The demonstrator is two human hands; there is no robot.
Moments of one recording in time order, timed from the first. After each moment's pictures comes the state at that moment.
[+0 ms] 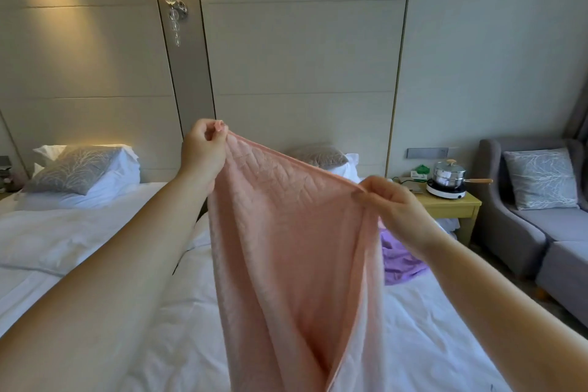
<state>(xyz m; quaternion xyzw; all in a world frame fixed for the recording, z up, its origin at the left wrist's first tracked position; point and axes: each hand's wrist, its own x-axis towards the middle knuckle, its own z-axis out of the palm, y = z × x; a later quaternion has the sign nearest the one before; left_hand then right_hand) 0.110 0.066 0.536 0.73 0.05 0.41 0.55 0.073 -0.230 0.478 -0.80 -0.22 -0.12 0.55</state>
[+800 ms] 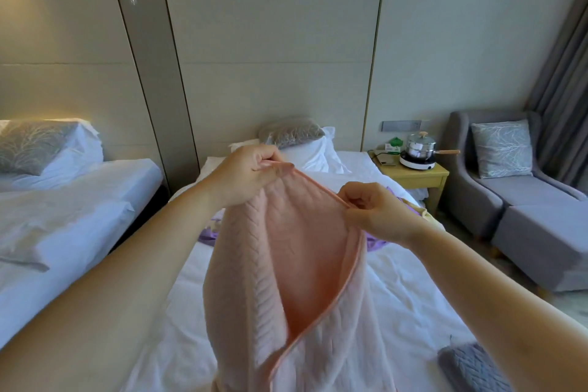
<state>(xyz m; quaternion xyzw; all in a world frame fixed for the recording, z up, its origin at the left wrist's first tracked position) 0.086 -0.010 0.487 0.85 -0.26 0.14 0.43 0.067 -0.252 0.452 -0.86 -0.24 -0.02 0.45</state>
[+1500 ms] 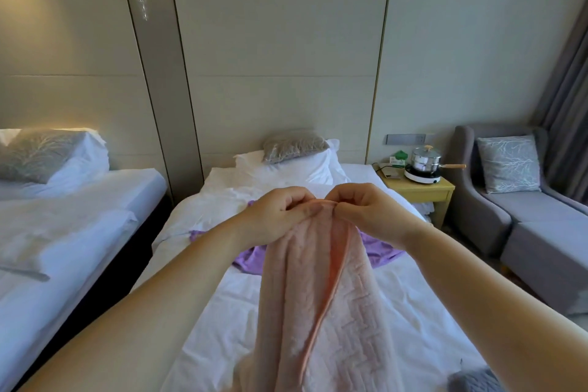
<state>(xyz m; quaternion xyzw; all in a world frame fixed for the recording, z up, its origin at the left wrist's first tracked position) 0.083 -0.035 0.457 0.84 -0.27 0.03 0.47 0.077 -0.232 0.471 -0.84 -0.24 0.00 0.48</state>
